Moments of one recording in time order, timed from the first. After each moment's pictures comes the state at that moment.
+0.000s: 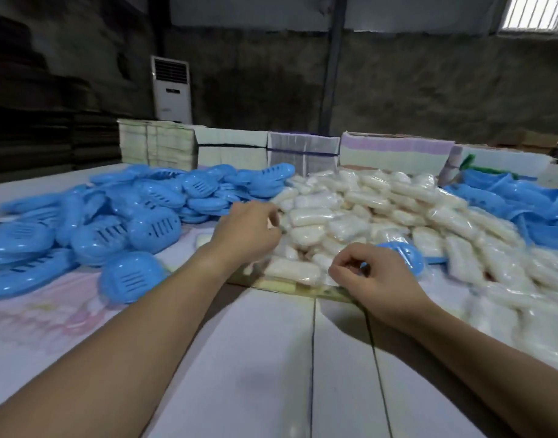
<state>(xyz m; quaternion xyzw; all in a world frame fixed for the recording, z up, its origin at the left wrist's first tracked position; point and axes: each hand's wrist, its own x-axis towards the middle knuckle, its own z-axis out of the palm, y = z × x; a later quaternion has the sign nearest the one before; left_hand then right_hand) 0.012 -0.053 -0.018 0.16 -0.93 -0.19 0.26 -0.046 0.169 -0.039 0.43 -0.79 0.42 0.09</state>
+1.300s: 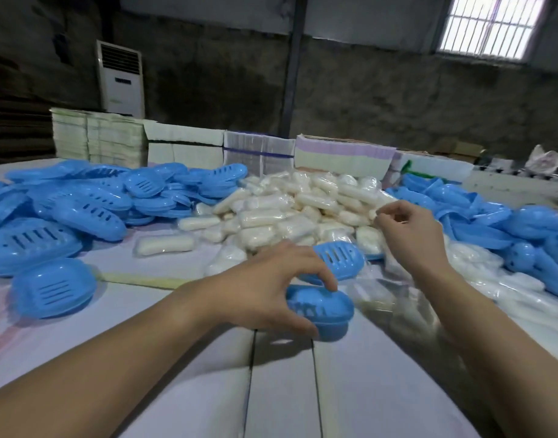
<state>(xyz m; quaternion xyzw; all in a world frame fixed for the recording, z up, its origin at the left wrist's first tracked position) 0.041 0.050 -0.013 -0.20 -0.94 -0.25 0.13 -0.118 0.244 0.006 0.17 -0.83 0.47 0.25</state>
